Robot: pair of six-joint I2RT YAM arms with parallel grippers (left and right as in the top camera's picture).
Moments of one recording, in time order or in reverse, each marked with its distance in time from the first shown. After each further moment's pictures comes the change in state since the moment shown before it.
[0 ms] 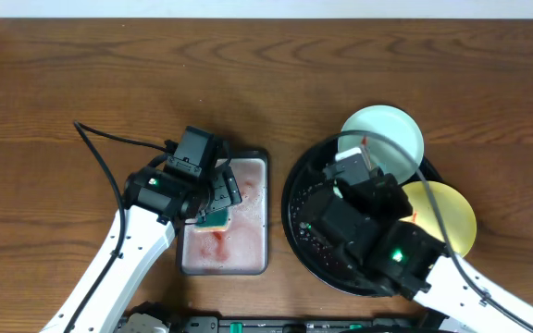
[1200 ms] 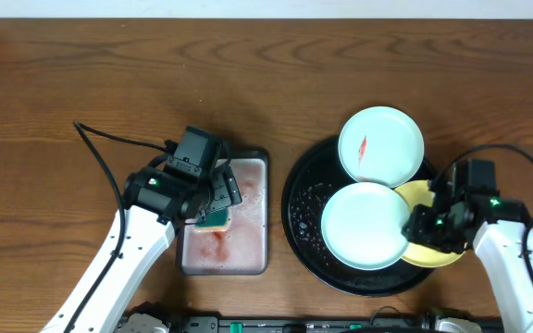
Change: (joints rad) left arm 0.000 0.000 0.000 0.000 0.000 0.000; right arm -1.069 0.041 -0.307 -0.036 -1.202 -0.058
